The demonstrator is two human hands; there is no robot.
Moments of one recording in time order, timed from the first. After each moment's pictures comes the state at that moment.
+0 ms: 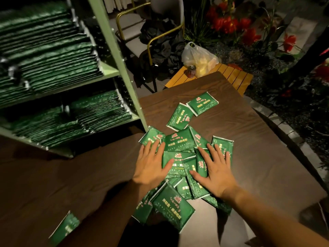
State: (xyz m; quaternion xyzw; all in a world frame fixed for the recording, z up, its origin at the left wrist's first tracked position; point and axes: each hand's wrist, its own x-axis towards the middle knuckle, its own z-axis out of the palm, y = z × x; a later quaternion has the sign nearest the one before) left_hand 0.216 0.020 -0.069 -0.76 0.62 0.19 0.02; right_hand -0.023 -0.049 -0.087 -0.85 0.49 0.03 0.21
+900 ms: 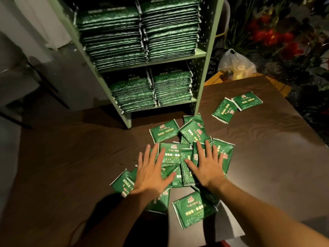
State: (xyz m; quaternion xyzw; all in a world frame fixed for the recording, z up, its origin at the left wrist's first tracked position) left_hand 0.284 0.208 -0.055 -0.83 0.54 0.16 0.02; right_hand 0.117 0.070 -0.068 -0.85 0.47 0.12 0.22
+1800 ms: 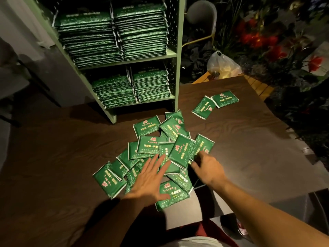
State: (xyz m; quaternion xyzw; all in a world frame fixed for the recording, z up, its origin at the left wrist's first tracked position) left_hand 0.208 0.214 -0.054 -0.74 0.64 0.20 0.08; right_hand 0.034 0.063 -0.030 -0.81 0.51 0.05 0.29
